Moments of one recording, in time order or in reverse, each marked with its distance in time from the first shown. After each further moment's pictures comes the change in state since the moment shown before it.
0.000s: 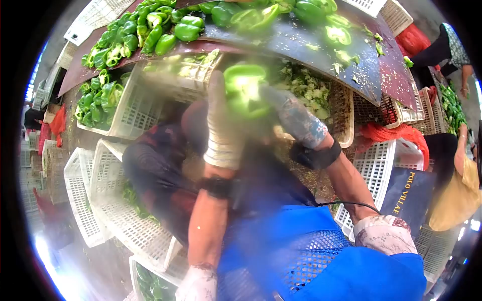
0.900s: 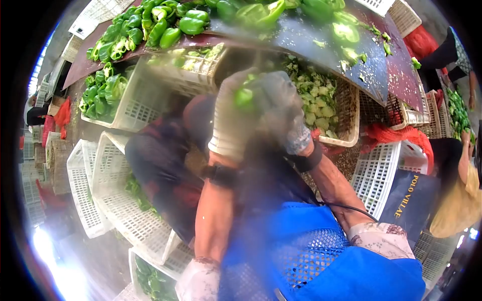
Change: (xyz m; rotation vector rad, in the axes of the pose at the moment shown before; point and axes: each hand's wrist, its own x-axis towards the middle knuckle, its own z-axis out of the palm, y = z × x) left_hand 0.010 -0.012 -0.017 -0.203 0.047 -0.166; right_hand 0.013 0.035 0.018 -0.912 0.442 -0.743
